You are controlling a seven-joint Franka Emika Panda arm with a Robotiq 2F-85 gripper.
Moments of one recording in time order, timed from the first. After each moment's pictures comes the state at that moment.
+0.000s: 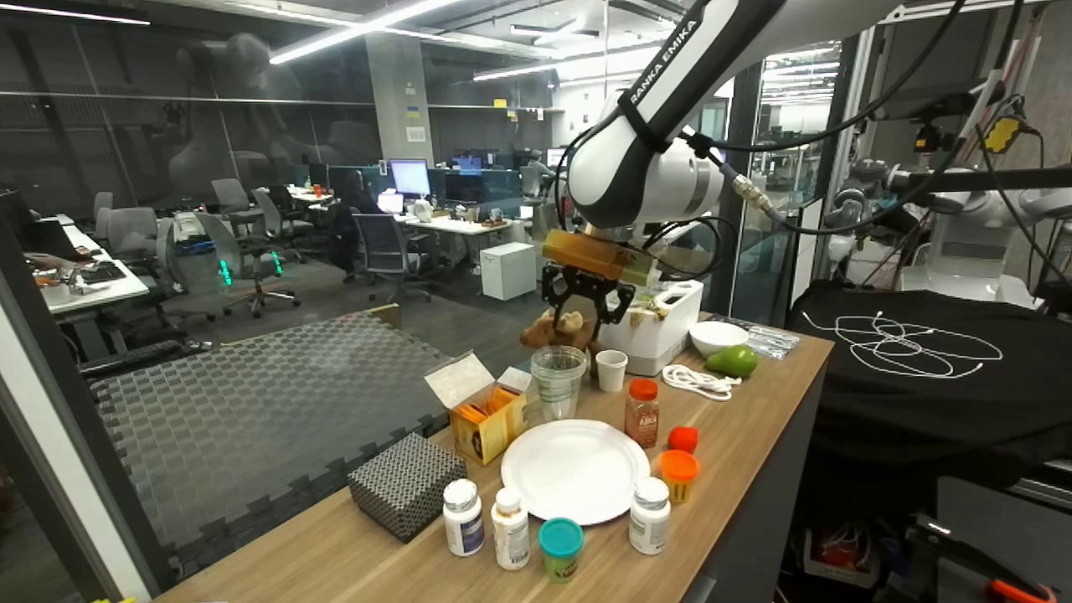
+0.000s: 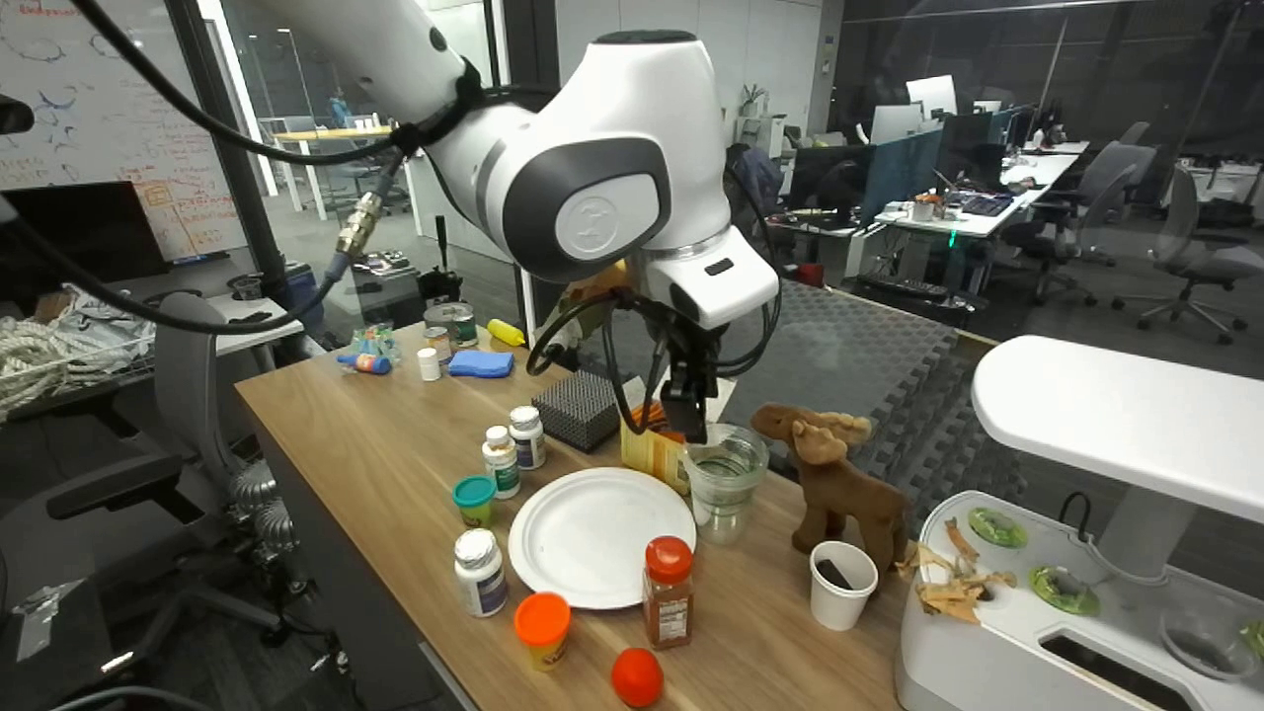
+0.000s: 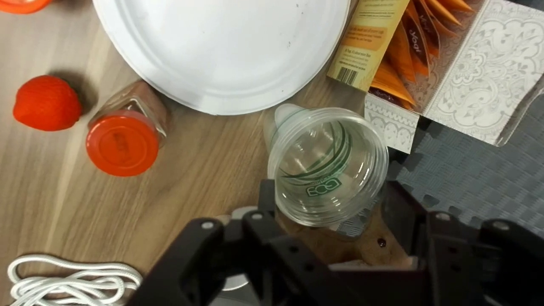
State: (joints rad) arm -0.01 0.45 -0.12 -1.97 0.18 2.70 0.84
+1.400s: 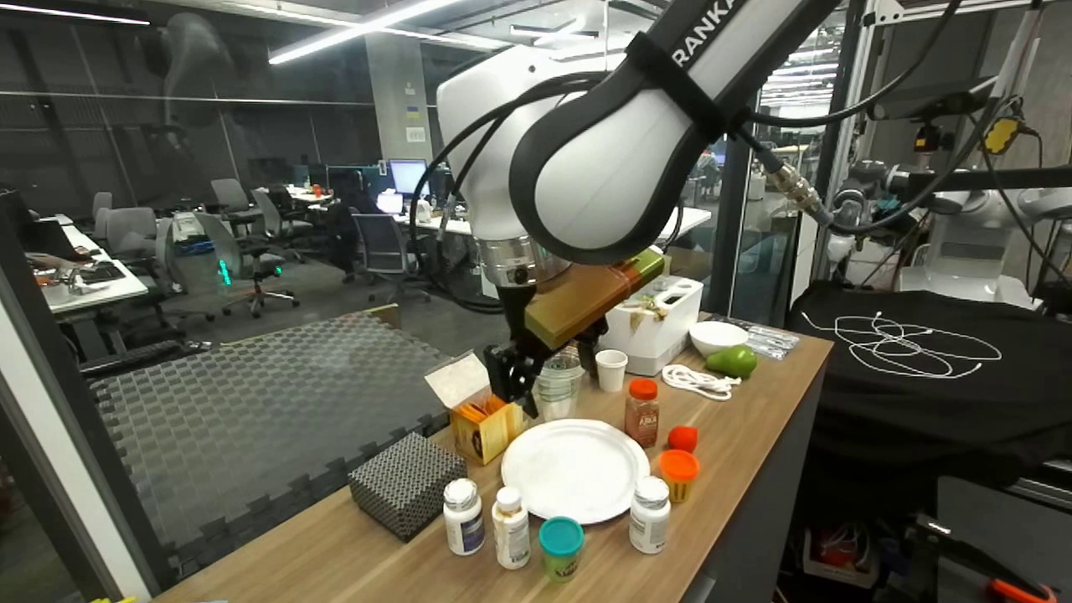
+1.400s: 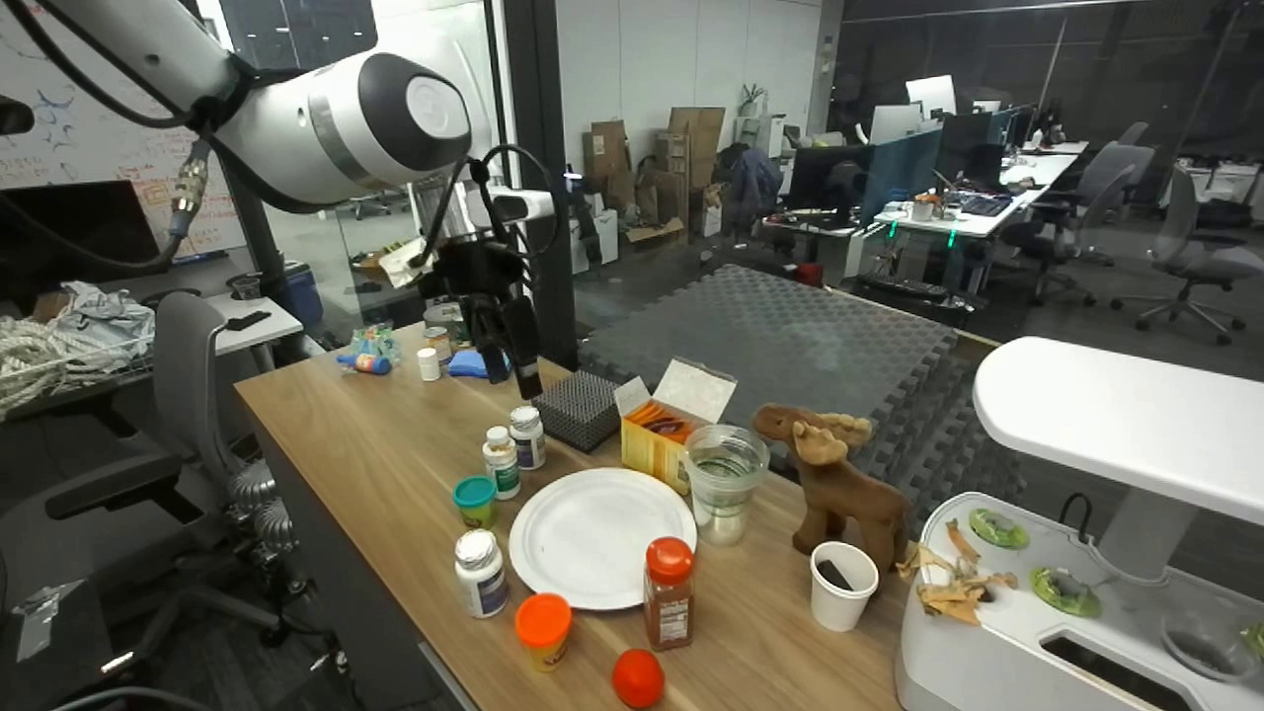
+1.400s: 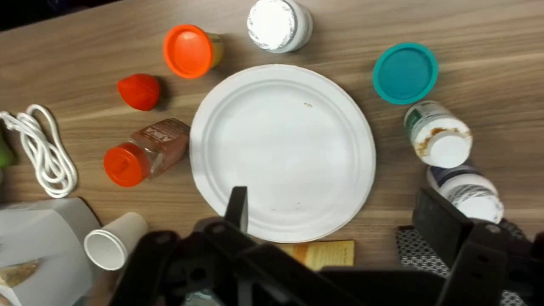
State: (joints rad) arm 0.25 0.33 -0.01 -2.04 -0.37 2.29 0.64
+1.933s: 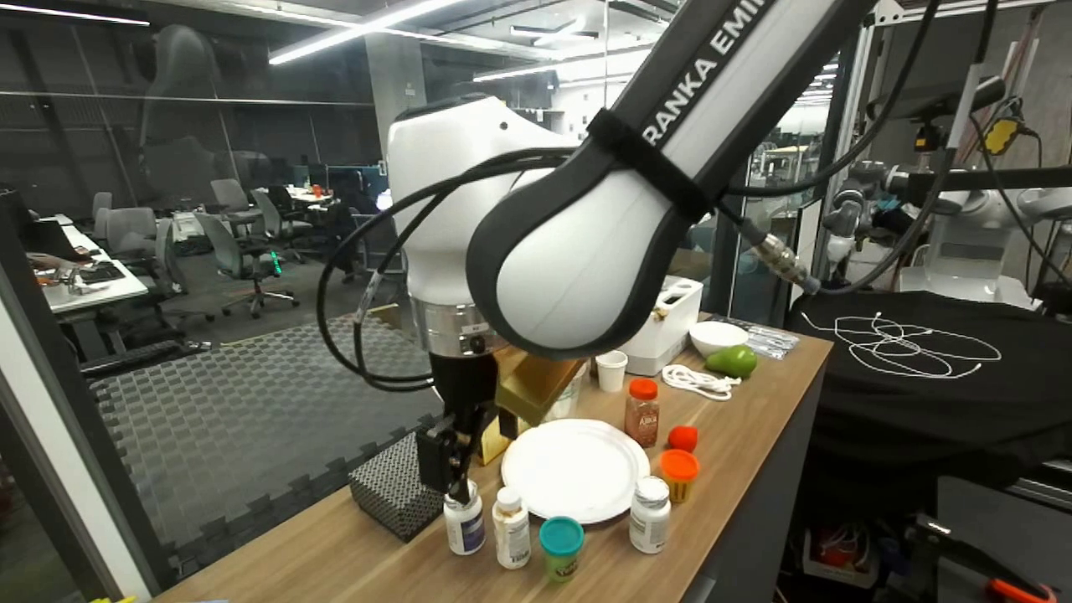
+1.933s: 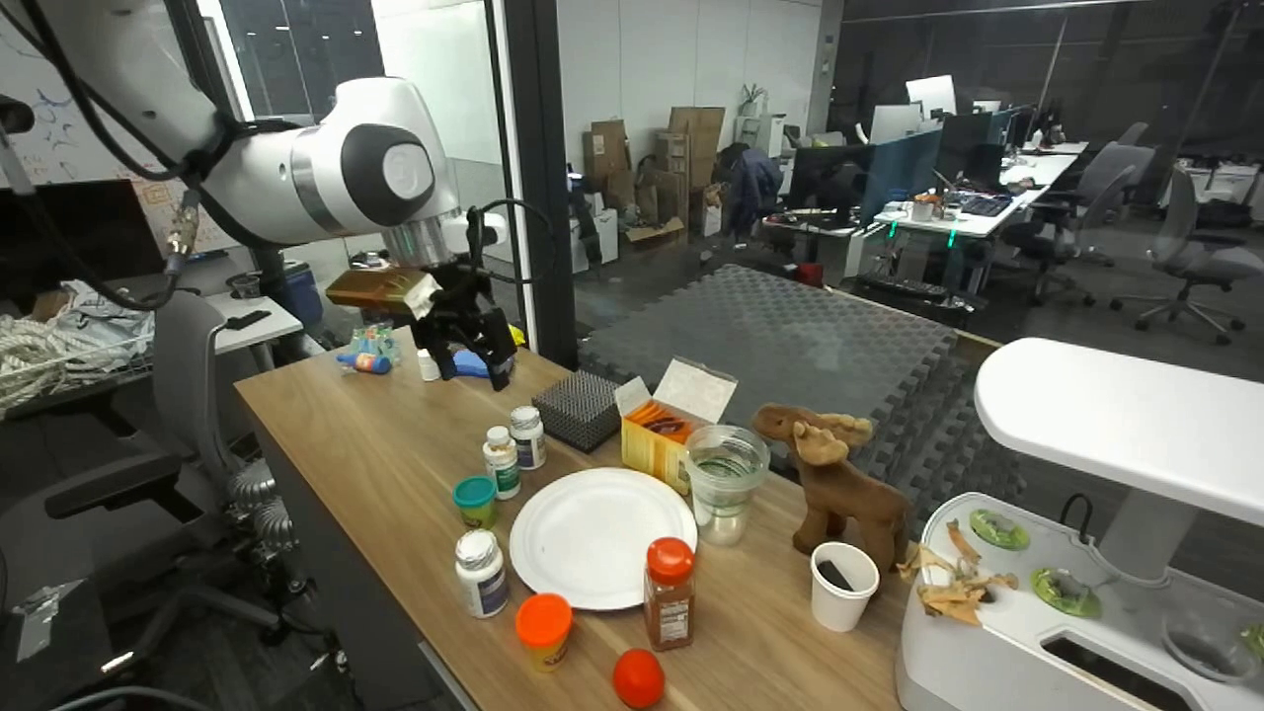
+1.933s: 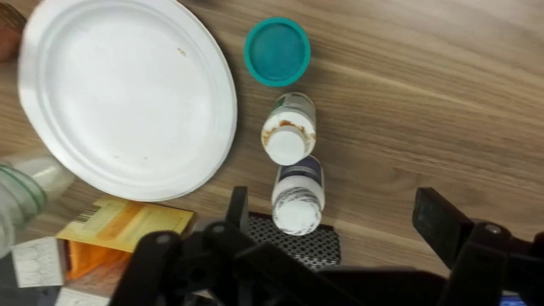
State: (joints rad) arm 0.26 0.44 0.10 -2.03 -0.33 2.51 0.35
